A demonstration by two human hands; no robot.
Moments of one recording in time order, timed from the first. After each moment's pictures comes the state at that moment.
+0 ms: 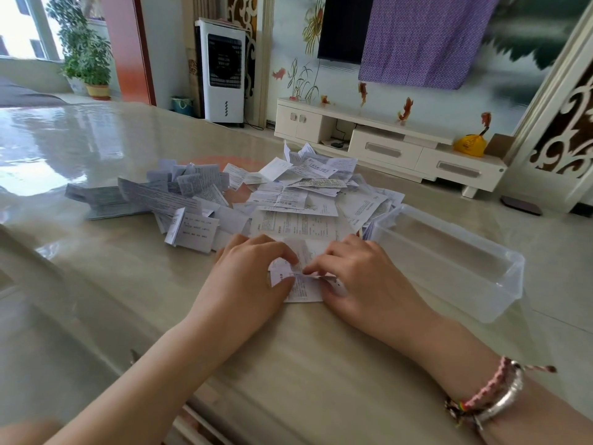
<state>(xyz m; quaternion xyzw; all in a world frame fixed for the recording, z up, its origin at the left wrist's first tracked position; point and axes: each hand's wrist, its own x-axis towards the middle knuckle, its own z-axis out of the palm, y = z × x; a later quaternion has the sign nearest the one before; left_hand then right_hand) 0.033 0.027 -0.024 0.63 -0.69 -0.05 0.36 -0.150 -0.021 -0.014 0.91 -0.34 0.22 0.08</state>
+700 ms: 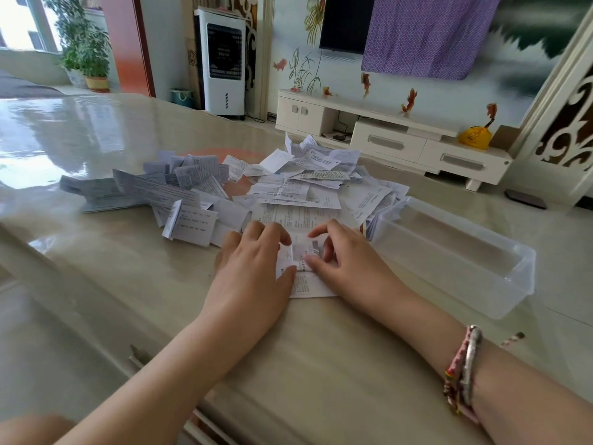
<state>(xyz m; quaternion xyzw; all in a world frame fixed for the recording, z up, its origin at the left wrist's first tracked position) 0.020 0.027 -0.027 0.68 -0.65 -0.03 0.34 -0.131 -0.043 -0.021 0.85 -0.45 0.25 -0.14</state>
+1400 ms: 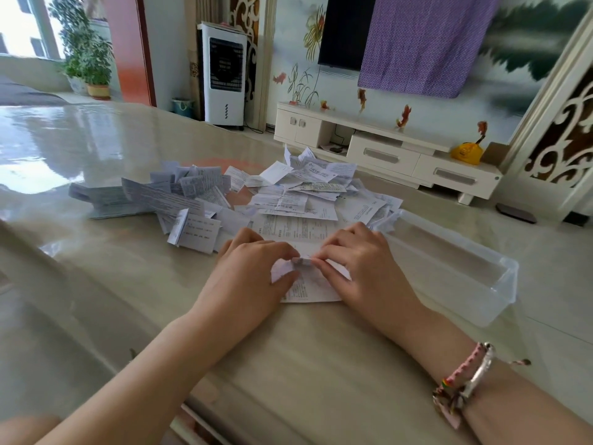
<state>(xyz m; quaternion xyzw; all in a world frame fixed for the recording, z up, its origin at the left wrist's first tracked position) 0.033 0.026 -0.019 0.60 -0.71 -0.01 0.36 -0.148 -0.029 -0.010 0.89 -0.34 0.28 0.09</state>
